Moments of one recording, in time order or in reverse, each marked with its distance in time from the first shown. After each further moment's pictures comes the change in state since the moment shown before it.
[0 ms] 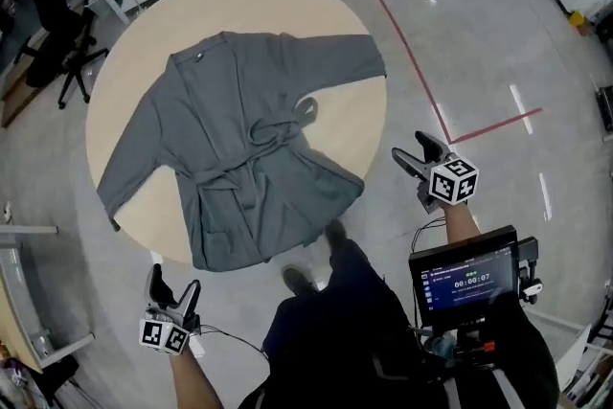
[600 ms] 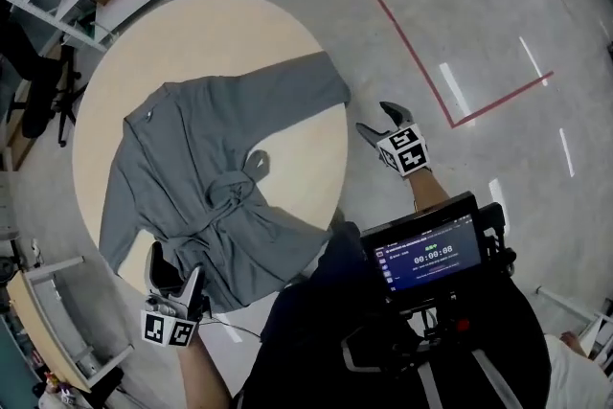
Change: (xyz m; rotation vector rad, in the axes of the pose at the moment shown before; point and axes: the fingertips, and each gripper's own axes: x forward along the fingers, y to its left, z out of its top) left arm 0.219 -0.126 0.151 0.085 -0.084 -0.137; right arm 0.124 -0.155 0.002 -0.210 0.143 -0.126
